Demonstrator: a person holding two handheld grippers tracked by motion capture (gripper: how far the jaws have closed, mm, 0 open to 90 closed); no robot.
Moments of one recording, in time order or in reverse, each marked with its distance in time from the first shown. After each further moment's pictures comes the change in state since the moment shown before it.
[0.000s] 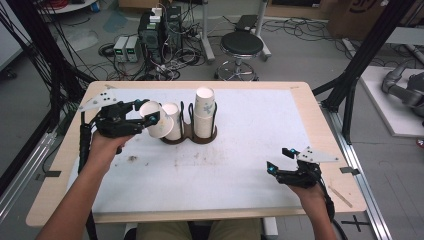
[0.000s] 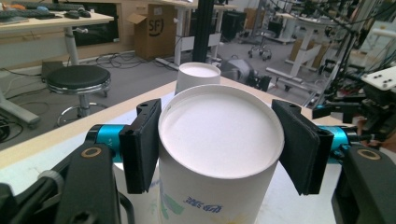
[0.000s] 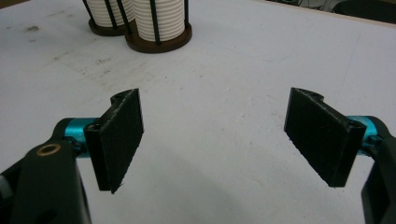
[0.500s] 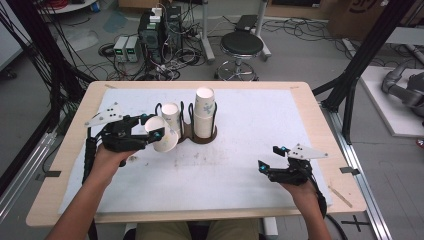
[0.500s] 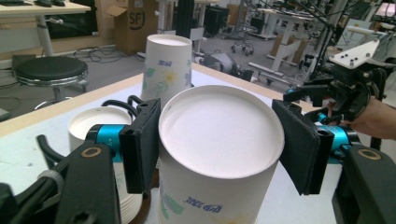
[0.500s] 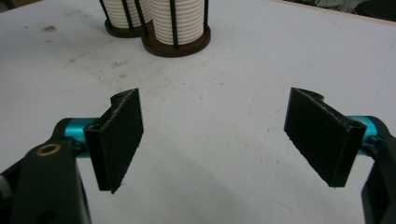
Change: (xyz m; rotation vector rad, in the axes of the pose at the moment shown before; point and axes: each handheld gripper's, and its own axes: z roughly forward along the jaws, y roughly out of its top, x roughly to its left) left arm -0.014 -0.028 0.005 0.020 -0.069 0.001; right arm 0.011 0.010 0.017 0.008 0.058 -0.015
